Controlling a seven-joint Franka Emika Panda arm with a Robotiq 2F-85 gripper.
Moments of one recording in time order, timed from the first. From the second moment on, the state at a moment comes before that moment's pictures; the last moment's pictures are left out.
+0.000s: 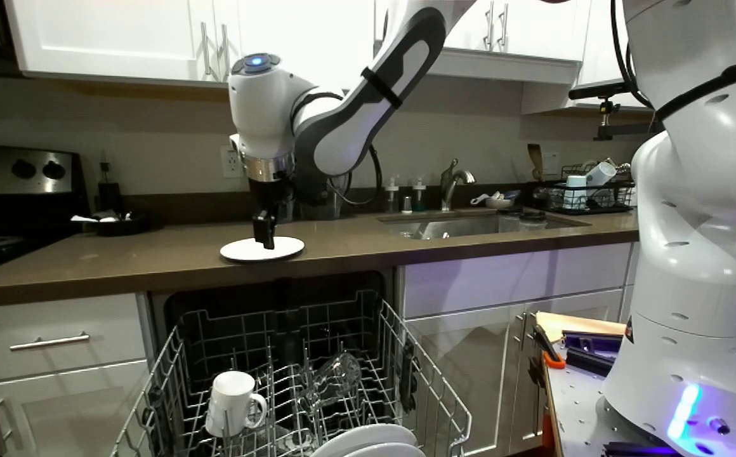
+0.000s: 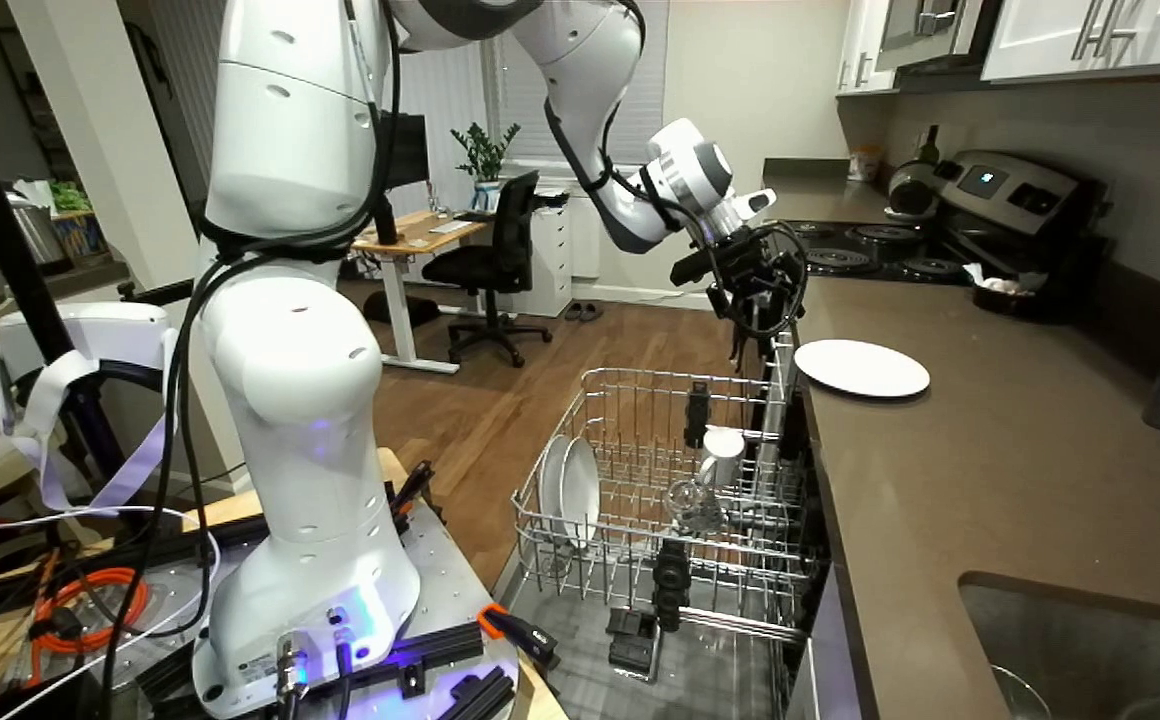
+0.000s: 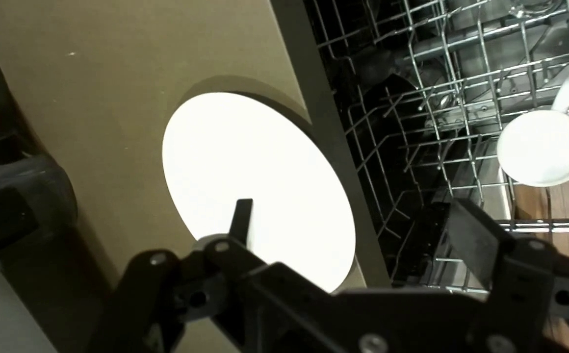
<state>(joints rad) 0.08 0.32 -0.03 -1.97 -0.88 2.45 0.41</state>
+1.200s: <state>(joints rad) 0.14 0.61 -0.08 -1.72 -1.22 2.38 0.53</state>
